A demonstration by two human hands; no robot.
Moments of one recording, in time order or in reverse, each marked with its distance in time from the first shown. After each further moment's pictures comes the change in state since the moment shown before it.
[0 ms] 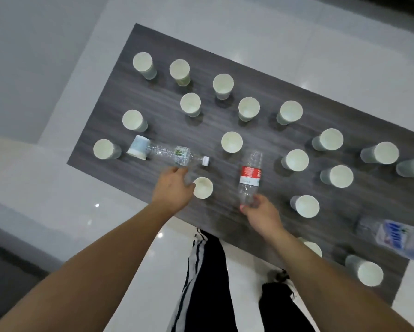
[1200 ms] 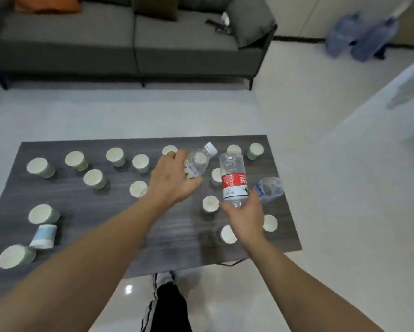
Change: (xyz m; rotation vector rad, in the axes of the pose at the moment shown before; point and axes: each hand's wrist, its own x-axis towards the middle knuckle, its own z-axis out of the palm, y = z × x) left_hand -0.099 0.221 -0.035 0.044 0.226 0.809; right_hand -0.177 0.058 -0.103 0.552 0.767 -0.056
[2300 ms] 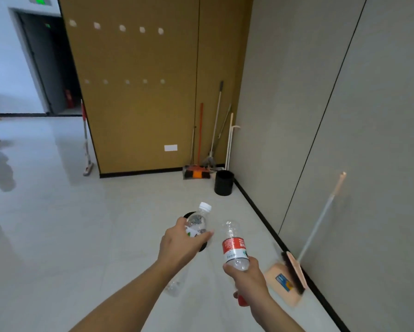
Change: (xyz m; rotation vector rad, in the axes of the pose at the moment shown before) left_hand -0.523 0.912 0.400 -0.331 -0.963 1.112; right_hand -0.266 0.556 -0.733 0.868 1.264 0.758
